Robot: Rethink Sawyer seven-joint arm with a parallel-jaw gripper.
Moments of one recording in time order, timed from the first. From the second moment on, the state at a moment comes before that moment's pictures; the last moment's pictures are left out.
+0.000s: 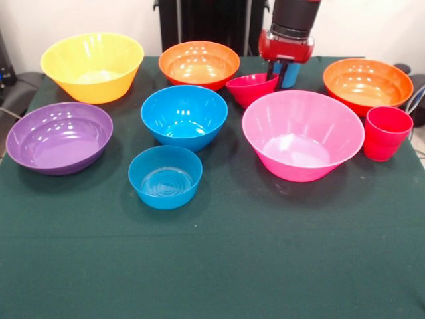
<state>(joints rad) 0.21 -0.43 -0.23 1.95 -0.34 -0.10 2.21</state>
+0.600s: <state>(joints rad) 0.21 -0.48 -0.20 1.90 -0.26 0.14 2.21</state>
